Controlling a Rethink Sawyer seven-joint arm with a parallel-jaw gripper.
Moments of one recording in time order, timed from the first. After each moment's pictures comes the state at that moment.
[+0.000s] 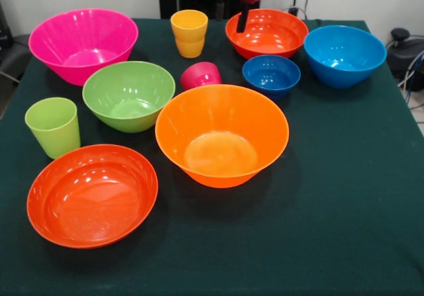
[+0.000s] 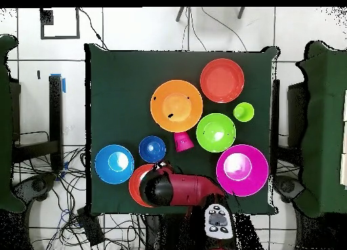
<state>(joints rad) -0.18 -0.70 -0.09 2.06 -0.19 0.20 2.46</state>
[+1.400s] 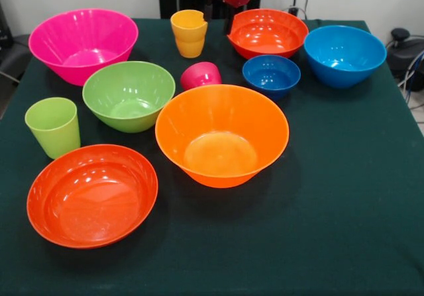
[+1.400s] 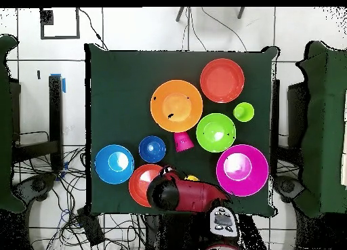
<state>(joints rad) -0.19 -0.64 -0.14 2.08 -0.18 0.14 2.46</state>
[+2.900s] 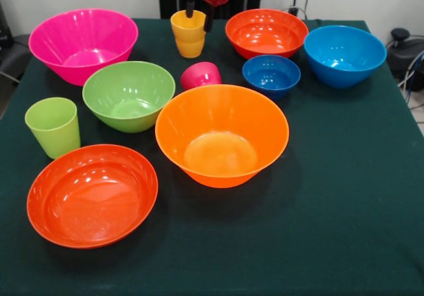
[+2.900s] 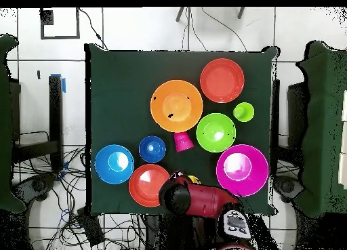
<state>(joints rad) -0.24 -0.60 -0.17 2.08 -0.22 0.14 2.46</state>
